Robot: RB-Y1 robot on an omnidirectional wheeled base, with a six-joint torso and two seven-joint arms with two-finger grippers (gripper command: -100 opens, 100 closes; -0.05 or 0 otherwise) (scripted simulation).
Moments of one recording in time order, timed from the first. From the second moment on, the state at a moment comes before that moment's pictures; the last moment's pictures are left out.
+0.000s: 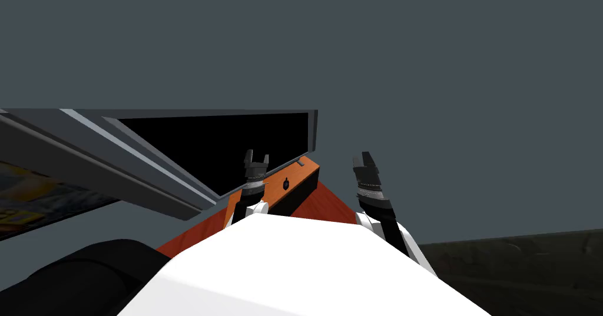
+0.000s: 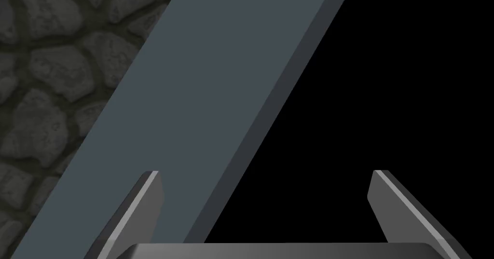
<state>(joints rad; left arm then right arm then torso) 0.51 0.00 -0.06 -2.28 0.06 -0.52 0.07 0.51 -0.04 -0.01 -2.27 0.12 -0.51 0.05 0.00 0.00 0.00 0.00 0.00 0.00</state>
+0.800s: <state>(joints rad) 0.43 0.12 0.06 -2.06 0.03 -0.43 0.10 0.51 -0.04 -0.01 -2.27 0.12 -0.51 0.05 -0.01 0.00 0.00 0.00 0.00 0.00</state>
